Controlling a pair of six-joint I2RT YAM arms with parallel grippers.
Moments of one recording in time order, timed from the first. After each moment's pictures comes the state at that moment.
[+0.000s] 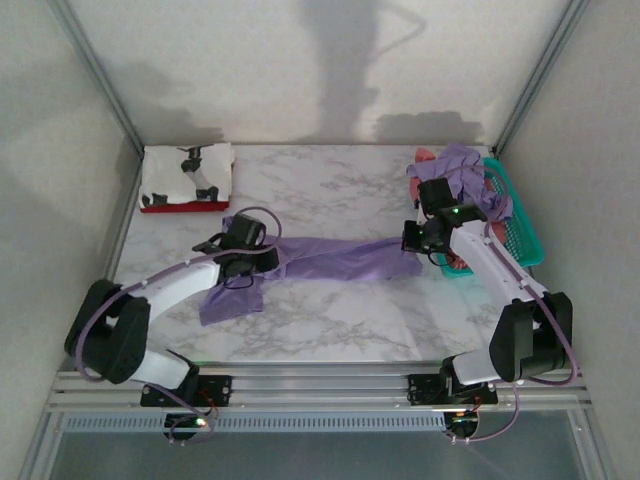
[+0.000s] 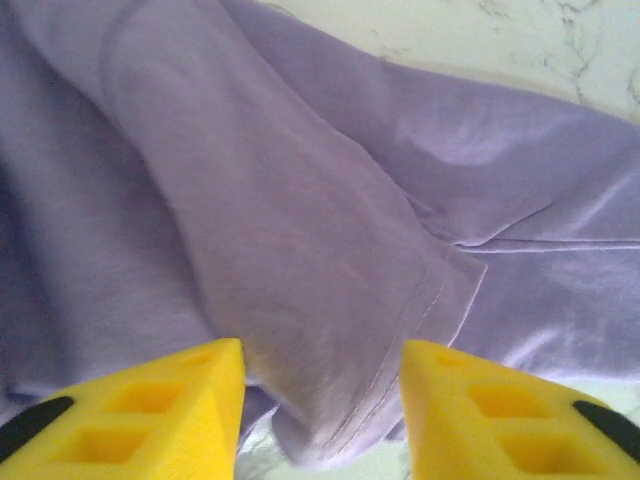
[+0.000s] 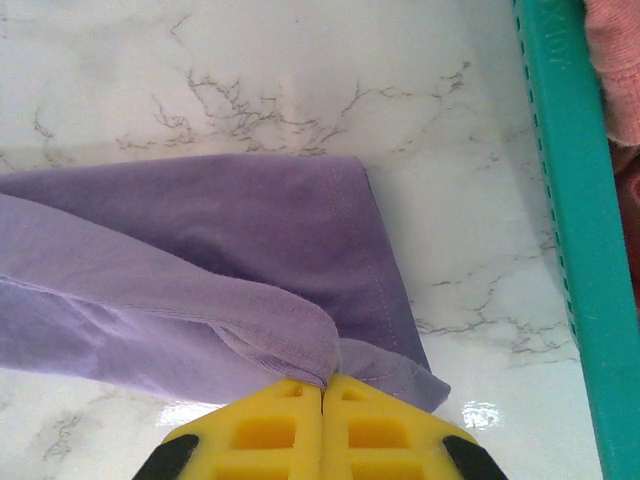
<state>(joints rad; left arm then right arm) -0.45 1.46 0.80 -0.33 0.00 -0.63 0.27 1.42 1.14 -0.88 -0.03 0.32</state>
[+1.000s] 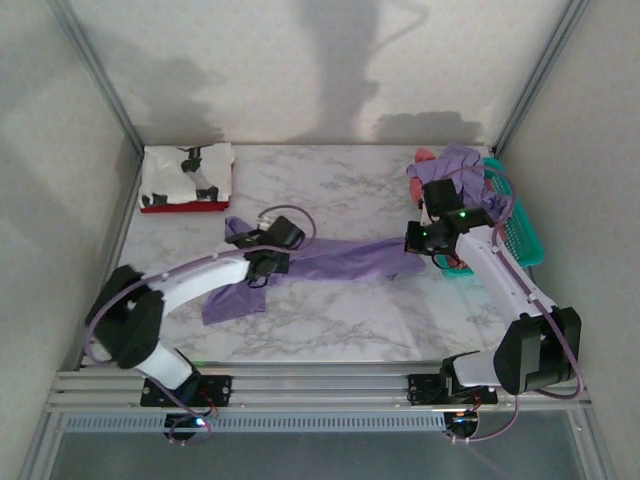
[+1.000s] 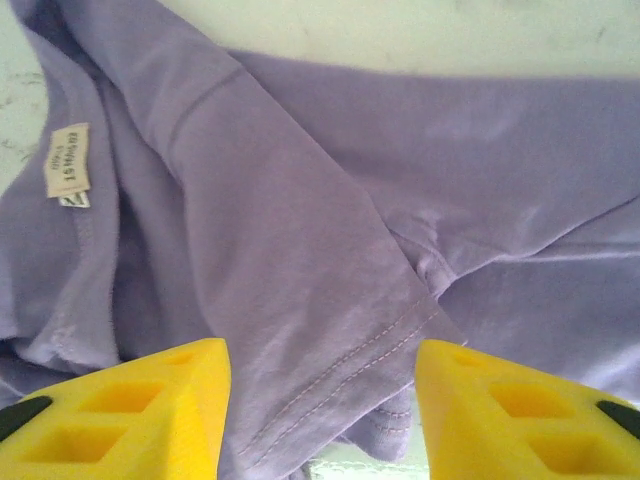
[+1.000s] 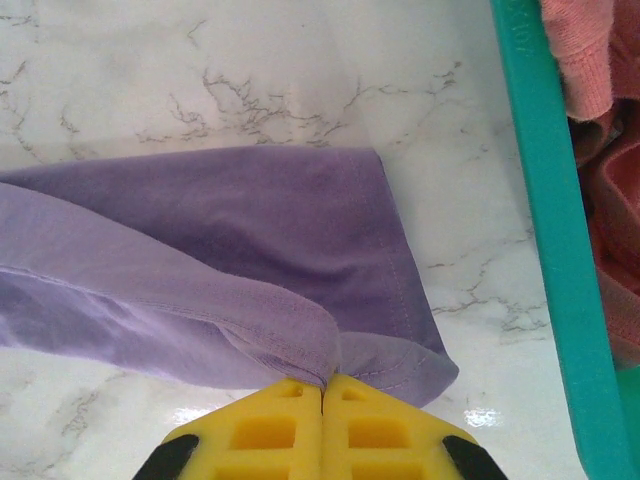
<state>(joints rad) -0.71 1.60 1.03 -0.62 -0.46 -0.59 0.27 1.35 1.14 -0.92 -0.03 0.32</state>
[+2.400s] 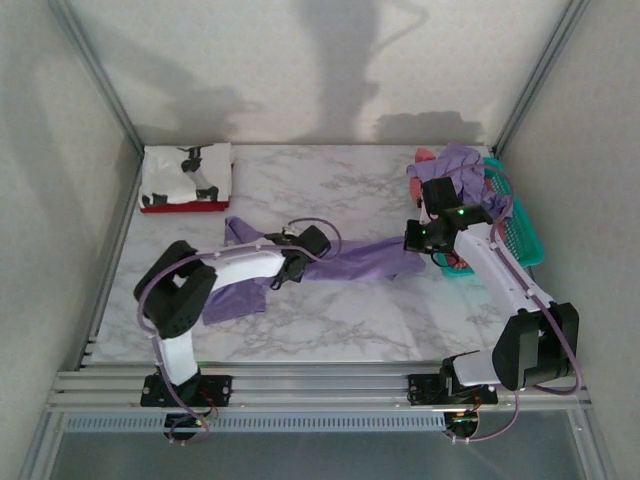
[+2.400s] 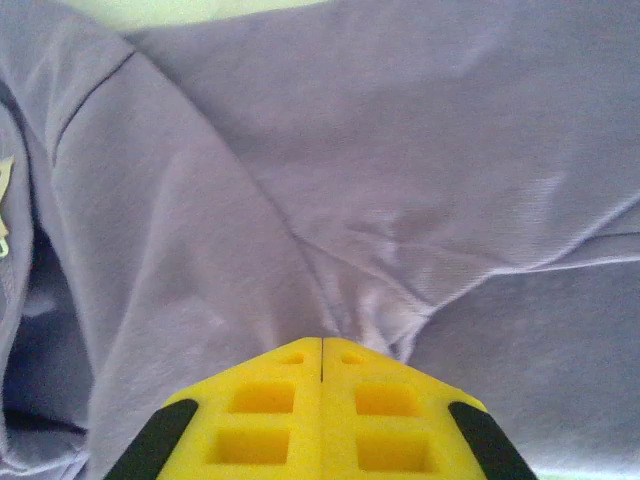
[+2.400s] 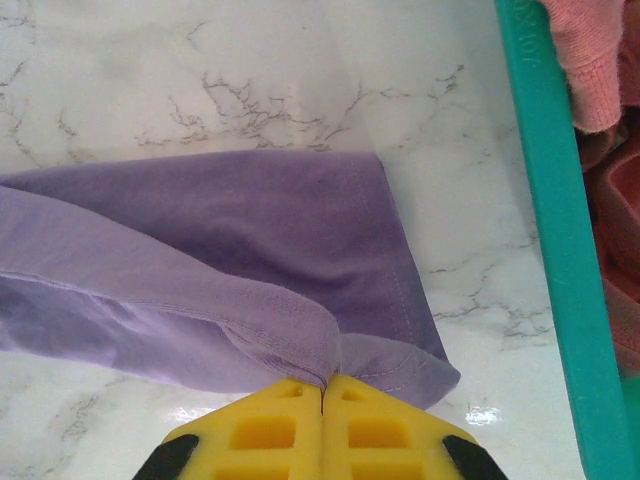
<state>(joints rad) -0.73 1.80 1.13 -0.65 -0.52 -0.50 0.27 1.37 1.15 -0.92 -0.03 0.32</state>
